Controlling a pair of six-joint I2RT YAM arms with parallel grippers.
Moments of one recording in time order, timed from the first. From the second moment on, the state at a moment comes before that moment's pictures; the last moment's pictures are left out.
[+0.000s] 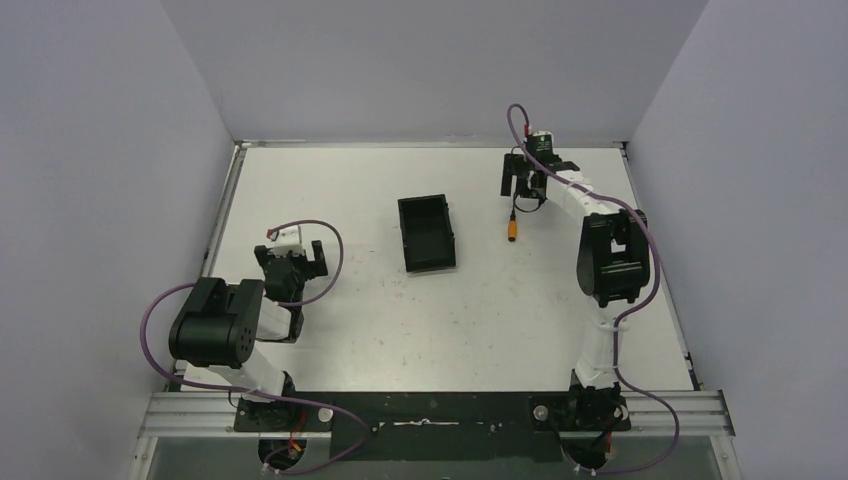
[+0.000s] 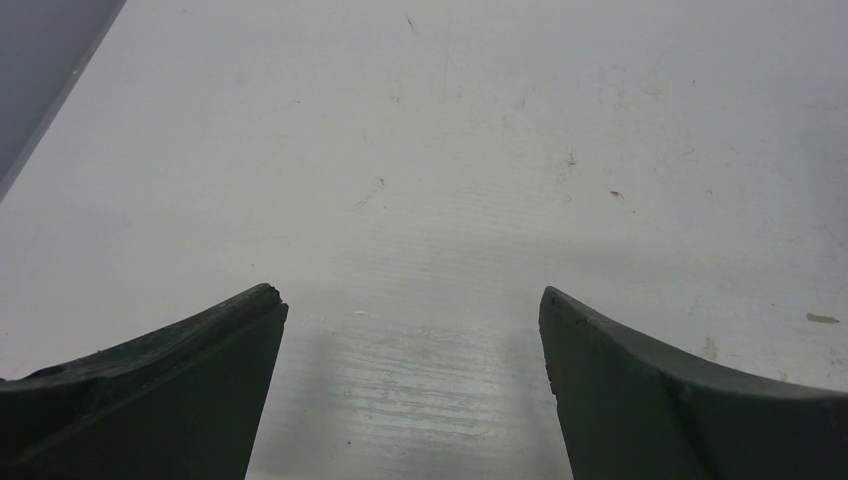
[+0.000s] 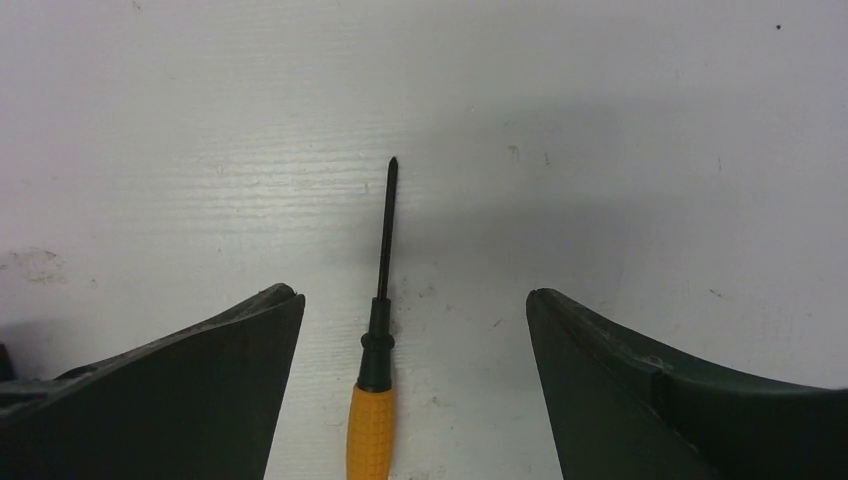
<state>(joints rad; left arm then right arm) -0.07 1.61 0.23 1.16 -0.20 -0.04 0.16 2.08 1.63 -0.40 0.13 0.18</state>
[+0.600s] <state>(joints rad) -0.07 1.61 0.23 1.16 -0.20 -0.04 0.18 2.09 1.47 -0.36 0.12 0.26</state>
